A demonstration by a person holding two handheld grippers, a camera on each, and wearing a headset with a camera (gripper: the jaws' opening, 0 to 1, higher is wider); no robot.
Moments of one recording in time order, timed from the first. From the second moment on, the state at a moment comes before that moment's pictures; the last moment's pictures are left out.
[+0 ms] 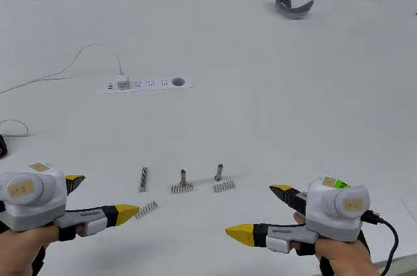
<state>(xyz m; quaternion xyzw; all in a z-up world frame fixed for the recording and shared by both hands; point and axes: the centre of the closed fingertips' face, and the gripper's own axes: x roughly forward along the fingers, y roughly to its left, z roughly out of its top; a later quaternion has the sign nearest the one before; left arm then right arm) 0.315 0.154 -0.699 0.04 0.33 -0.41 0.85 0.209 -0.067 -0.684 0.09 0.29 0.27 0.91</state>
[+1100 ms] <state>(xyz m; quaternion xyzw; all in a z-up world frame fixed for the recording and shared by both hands) 0.367 0.116 -0.743 0.03 0.37 -0.42 0.83 0.203 -0.066 -0.695 0.10 0.30 0.26 0.91</state>
